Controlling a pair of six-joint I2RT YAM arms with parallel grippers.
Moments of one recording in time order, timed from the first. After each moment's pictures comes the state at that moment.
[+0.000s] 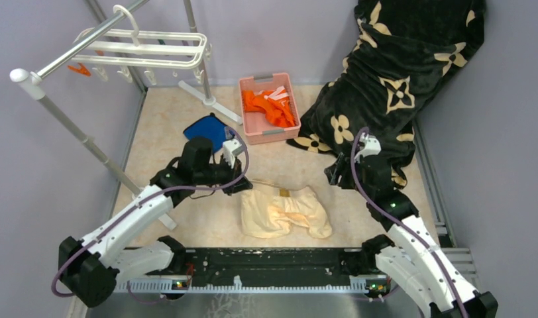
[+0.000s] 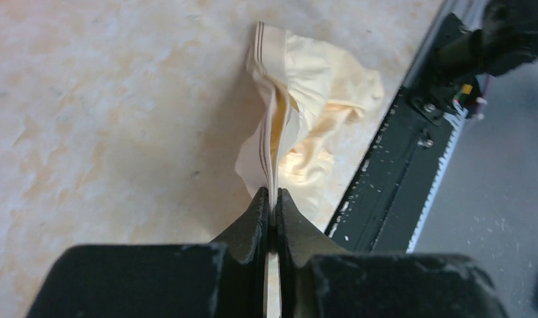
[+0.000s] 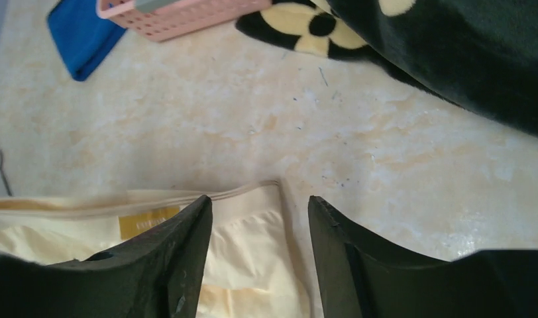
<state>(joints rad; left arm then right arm) -0.64 1.00 0.78 -0.34 0.53 -0.09 0.38 0.62 0.59 -0.39 -0.02 0.46</state>
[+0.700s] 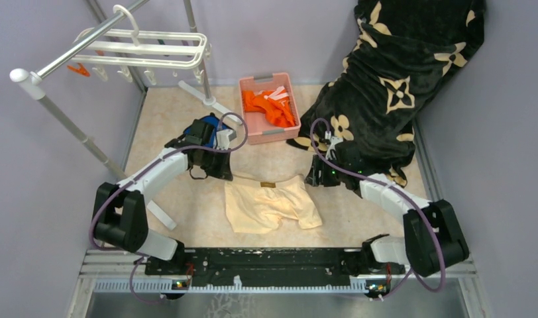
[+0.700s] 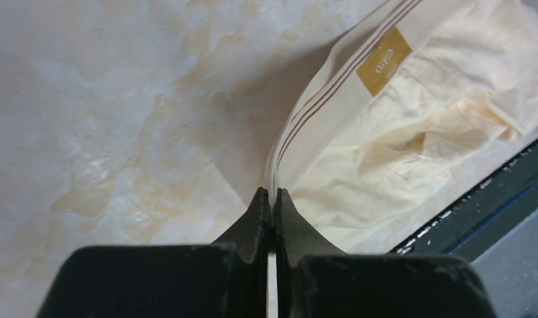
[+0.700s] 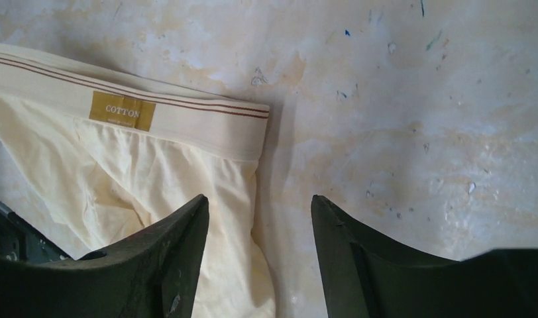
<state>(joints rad) -0.35 1.46 0.98 -0.60 0.42 0.00 0.36 1.23 0.60 -0.16 -0.28 0.35</state>
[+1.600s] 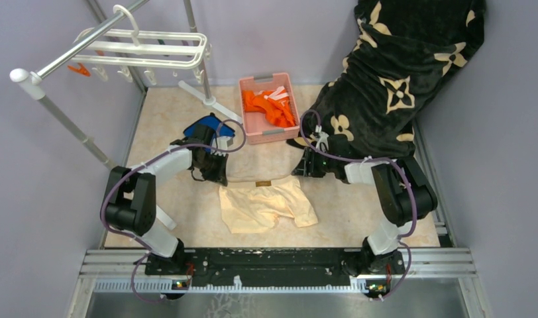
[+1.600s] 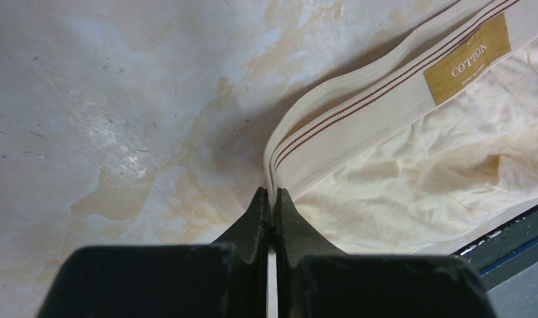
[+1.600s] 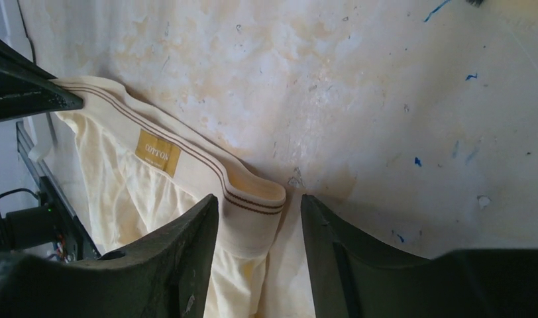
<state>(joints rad) -0.29 1.61 0.96 -0.58 0.32 0.01 0.32 1.65 0.68 0.23 -0.57 0.43</state>
